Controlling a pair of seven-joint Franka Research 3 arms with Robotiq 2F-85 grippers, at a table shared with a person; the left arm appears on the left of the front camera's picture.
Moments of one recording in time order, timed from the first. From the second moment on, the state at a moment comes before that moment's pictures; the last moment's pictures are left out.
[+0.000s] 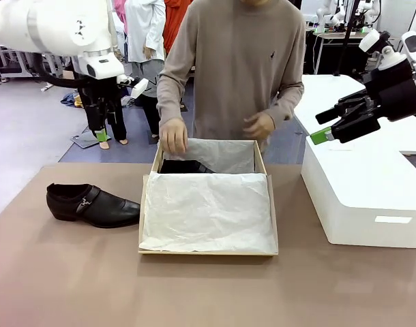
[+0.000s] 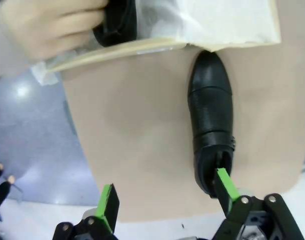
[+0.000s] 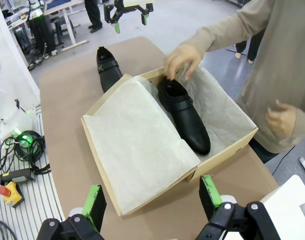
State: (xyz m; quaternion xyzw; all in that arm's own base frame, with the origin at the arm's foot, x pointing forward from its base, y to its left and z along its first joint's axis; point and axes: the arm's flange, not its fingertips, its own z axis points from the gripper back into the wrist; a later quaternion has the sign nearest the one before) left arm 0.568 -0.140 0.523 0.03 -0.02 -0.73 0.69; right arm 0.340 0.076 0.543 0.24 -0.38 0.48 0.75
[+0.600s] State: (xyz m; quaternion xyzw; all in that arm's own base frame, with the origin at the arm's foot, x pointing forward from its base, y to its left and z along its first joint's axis) left arm 0.564 -0.136 0.514 0.02 -0.04 -0.72 0.69; right arm 0.340 0.076 0.543 0.24 -0.38 0.48 0.75
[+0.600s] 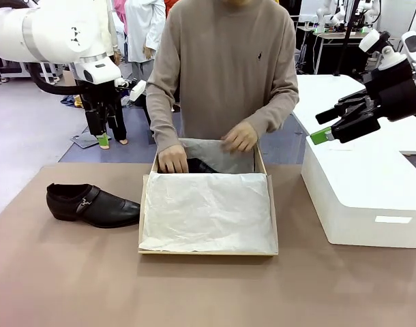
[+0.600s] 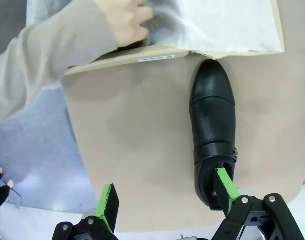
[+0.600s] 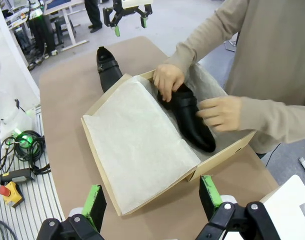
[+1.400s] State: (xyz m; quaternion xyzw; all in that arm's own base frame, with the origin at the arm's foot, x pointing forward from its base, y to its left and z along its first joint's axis) left arm 0.565 -0.136 0.514 0.02 -0.04 -0.72 0.69; right arm 0.340 0.076 0.543 0.24 -0.38 0.48 0.75
